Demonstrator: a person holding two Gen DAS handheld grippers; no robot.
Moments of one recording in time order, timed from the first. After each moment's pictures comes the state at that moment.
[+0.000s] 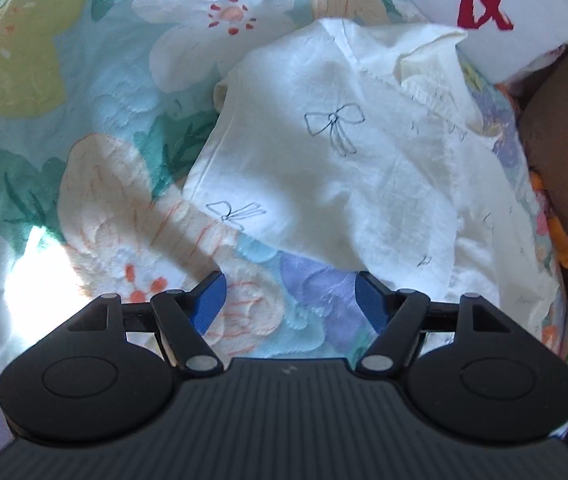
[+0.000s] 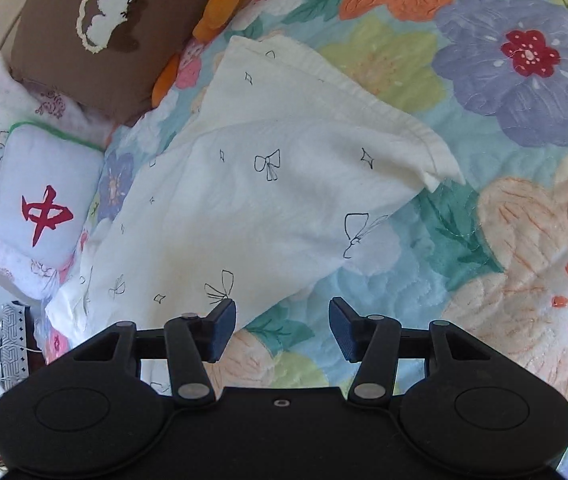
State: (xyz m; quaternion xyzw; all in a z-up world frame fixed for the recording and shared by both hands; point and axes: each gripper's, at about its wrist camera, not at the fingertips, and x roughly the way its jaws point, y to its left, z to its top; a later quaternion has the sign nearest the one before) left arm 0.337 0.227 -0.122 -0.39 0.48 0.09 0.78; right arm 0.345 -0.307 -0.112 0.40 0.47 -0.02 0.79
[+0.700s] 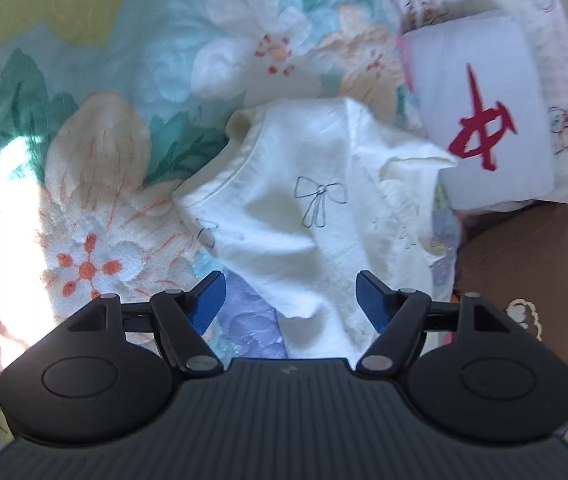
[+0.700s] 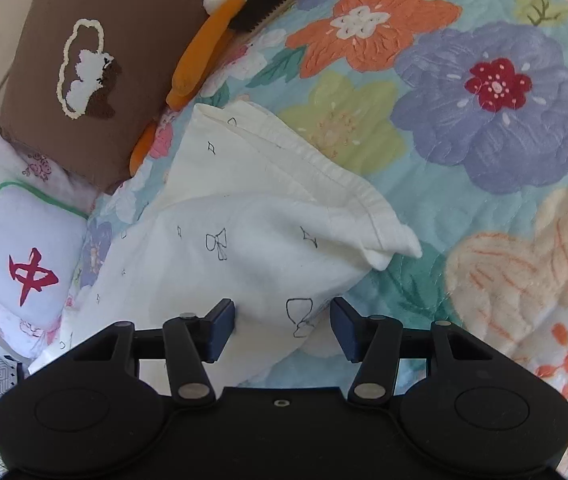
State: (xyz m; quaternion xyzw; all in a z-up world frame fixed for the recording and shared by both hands) left arm 0.312 0.243 -0.122 -0.56 0.36 0.12 0.74; right arm 0.355 -0.337 -0.133 0.41 0.38 -0.06 0.83
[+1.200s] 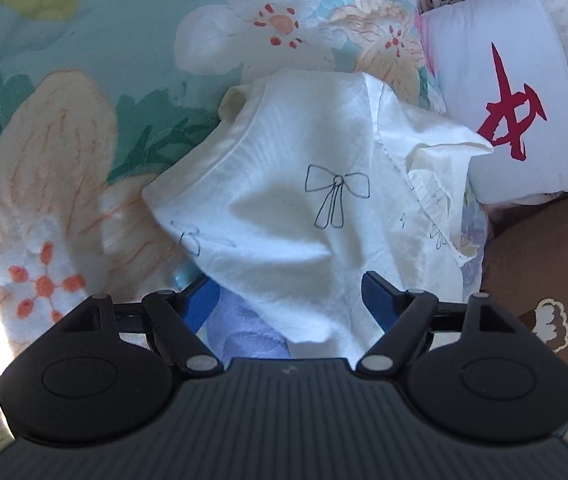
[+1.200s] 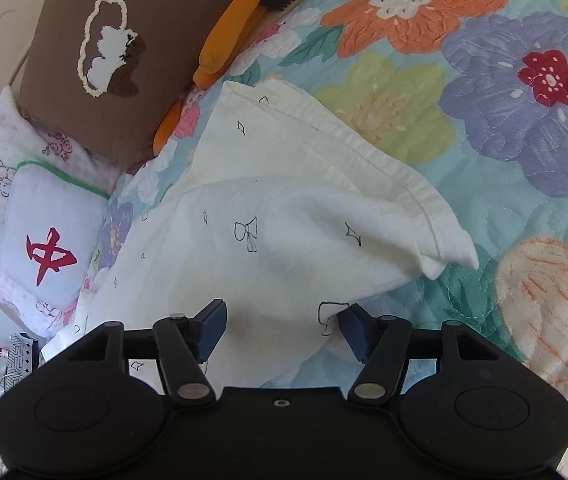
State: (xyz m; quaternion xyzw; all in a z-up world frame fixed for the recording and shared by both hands) left arm 0.355 0.236 -0.153 -0.55 0.39 0.13 0.73; right arm 0.372 -0.333 -0.145 0.41 0.39 -0.01 0.82
